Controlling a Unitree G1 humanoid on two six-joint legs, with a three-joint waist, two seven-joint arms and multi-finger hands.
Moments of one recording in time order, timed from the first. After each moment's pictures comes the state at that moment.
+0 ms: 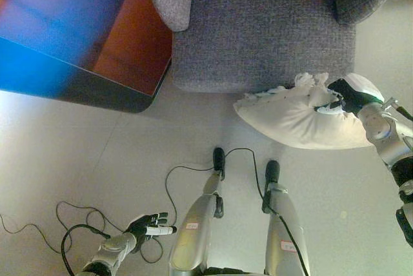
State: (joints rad) left arm -0.11 0.41 -0.31 1.09 -0.23 -0.08 -0.30; right arm -0.77 -0.95 0.43 0.84 -0.24 -0.14 0.03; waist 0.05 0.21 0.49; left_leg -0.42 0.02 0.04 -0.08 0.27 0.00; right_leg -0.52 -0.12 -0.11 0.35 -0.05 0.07
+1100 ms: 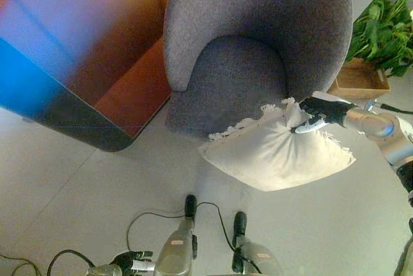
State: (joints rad) left arm -0.01 0.41 -0.20 1.18 -0.05 0.06 -0.33; right arm -0.78 -1.01 0.49 0.65 -0.03 -0.15 0.49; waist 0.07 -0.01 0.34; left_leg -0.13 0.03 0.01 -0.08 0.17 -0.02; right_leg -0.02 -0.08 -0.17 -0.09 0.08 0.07
